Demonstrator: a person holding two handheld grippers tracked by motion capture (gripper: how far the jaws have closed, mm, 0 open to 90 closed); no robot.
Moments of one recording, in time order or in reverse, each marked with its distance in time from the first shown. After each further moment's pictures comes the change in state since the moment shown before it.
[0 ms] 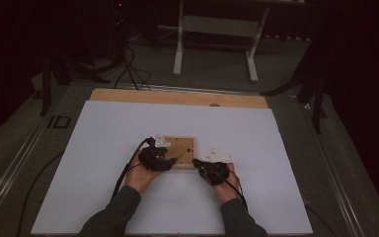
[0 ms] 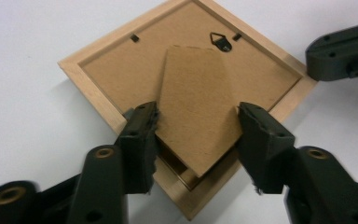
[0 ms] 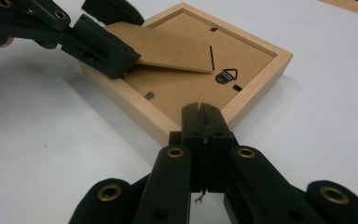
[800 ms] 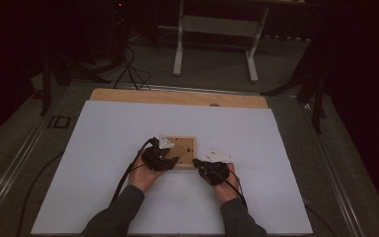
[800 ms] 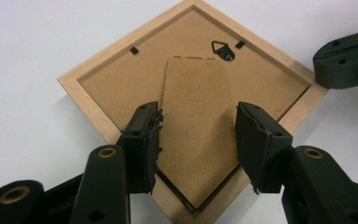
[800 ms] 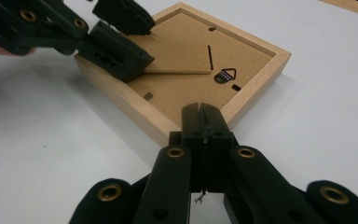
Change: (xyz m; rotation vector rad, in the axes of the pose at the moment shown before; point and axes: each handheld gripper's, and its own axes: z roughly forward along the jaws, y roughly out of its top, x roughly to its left) left arm -0.007 0.006 0.005 -0.019 0.053 0.041; right arm 0.000 0.000 0.000 0.003 -0.003 0.000
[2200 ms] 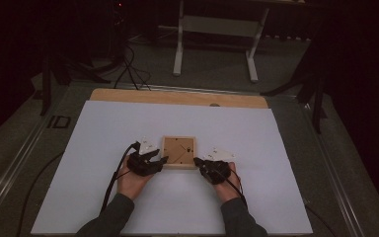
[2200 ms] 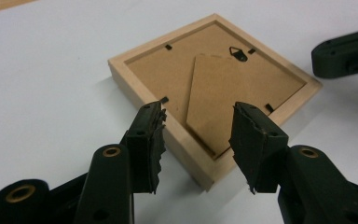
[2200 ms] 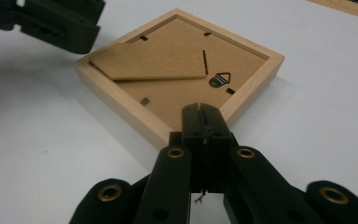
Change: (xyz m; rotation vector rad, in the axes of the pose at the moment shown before) left arm 0.013 -0.030 -0.027 -0.133 0.007 -0.103; right arm -0.003 0.002 -0.003 -0.011 0.003 0.019
